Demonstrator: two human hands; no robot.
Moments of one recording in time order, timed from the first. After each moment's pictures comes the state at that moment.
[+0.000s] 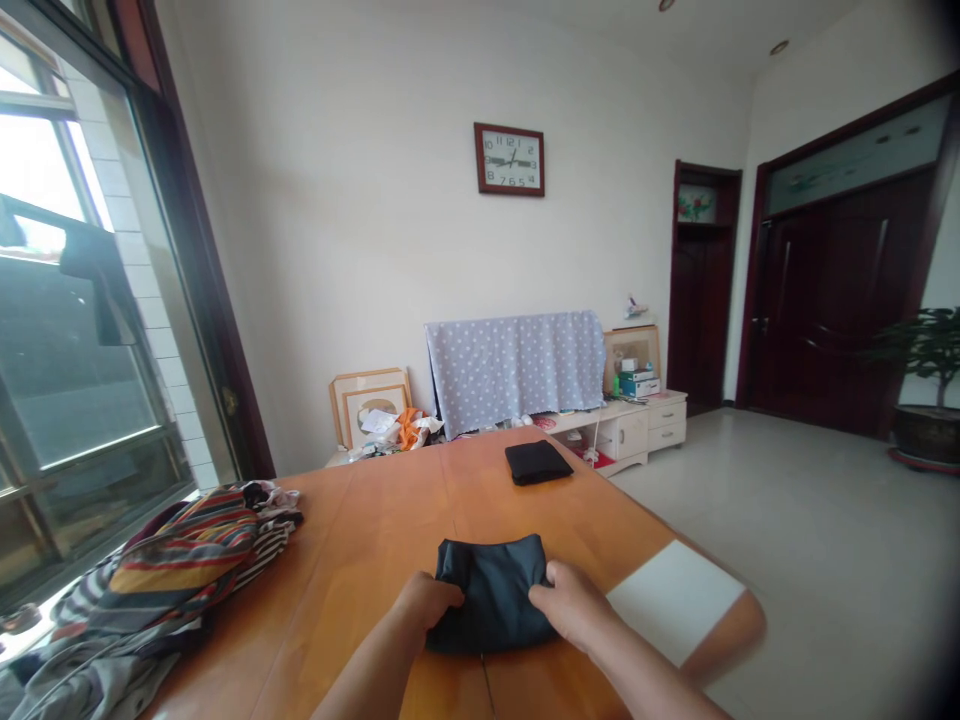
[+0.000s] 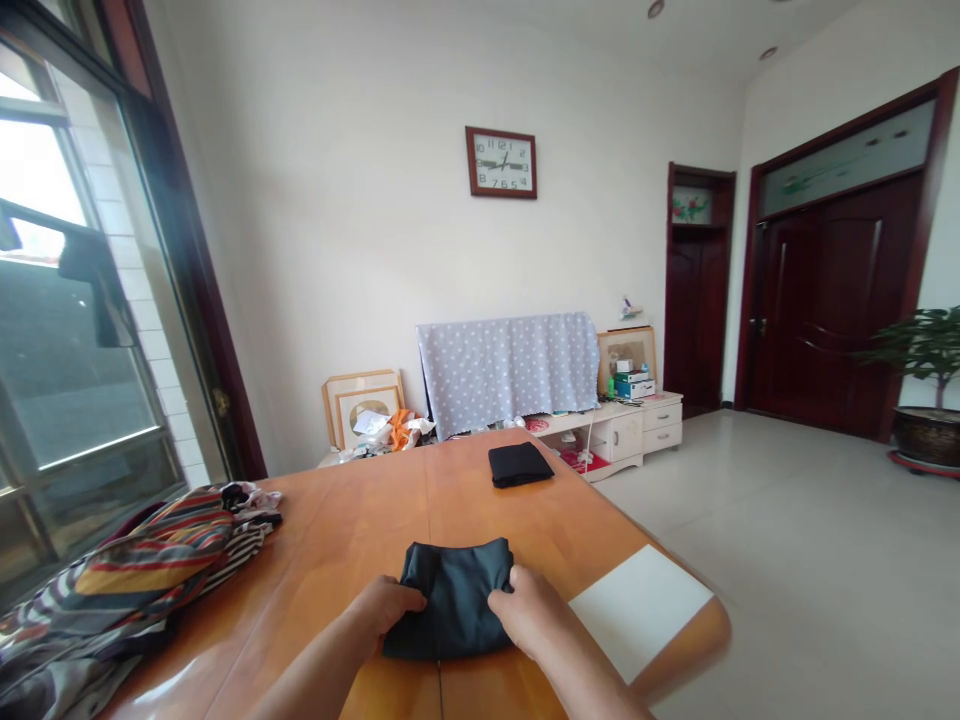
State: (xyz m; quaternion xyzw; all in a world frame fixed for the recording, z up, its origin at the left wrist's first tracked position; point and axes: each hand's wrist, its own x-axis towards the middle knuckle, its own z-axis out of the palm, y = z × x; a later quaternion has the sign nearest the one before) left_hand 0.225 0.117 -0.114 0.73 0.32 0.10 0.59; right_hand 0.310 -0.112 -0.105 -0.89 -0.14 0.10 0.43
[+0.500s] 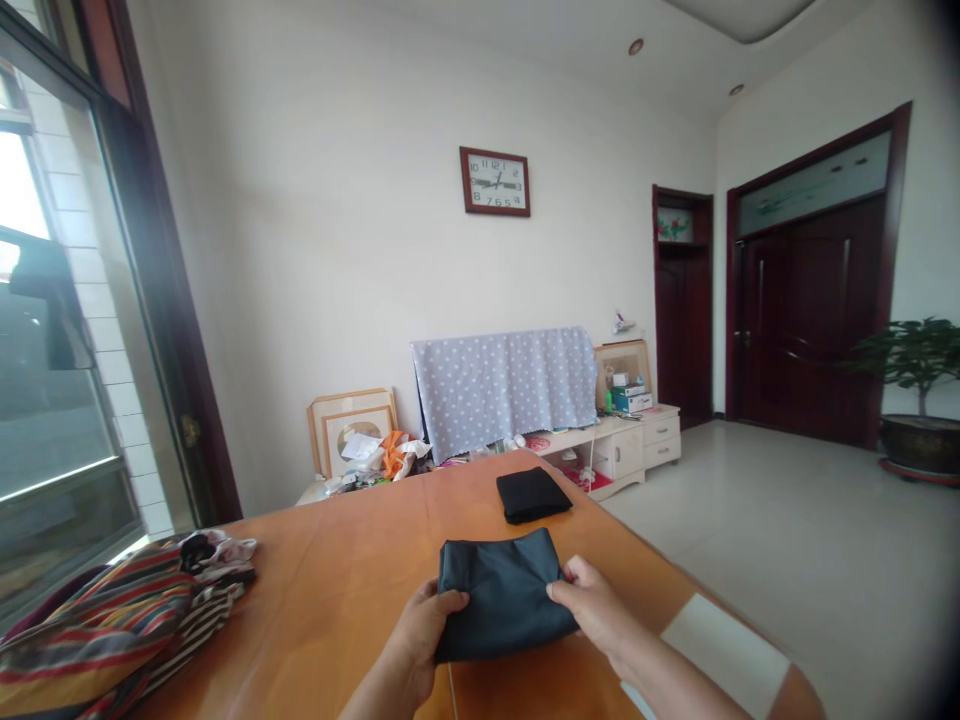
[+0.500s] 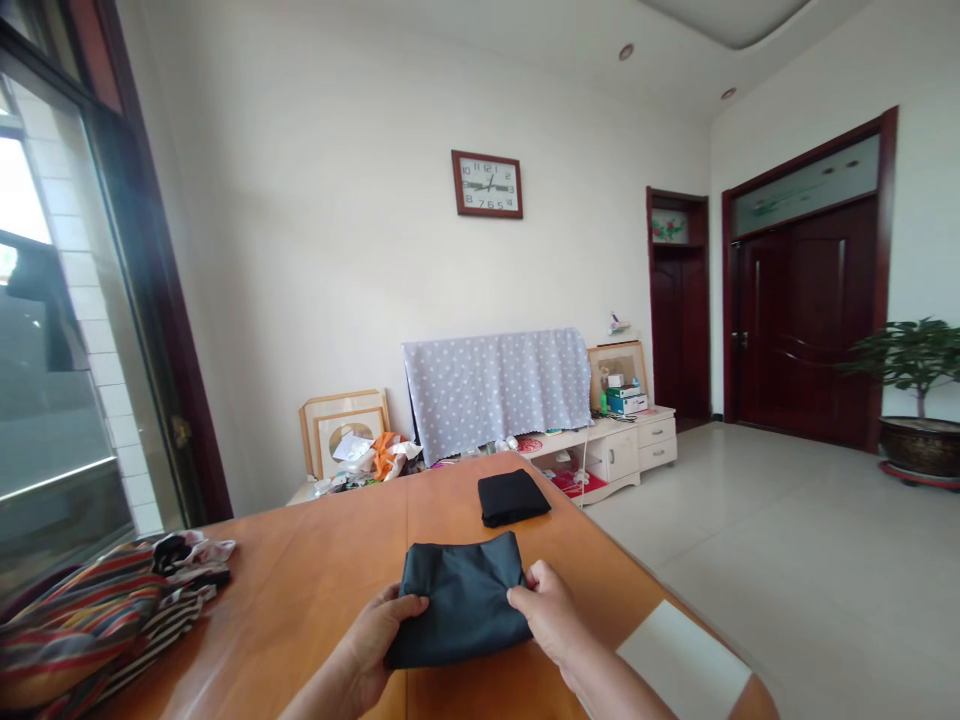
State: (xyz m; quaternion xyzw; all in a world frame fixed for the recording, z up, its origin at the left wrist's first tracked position) left_hand 0.304 0.111 -0.092 0.58 0.27 0.11 0.76; right_hand 0.406 -0.115 -0.111 -0.76 -0.11 0.12 0.63
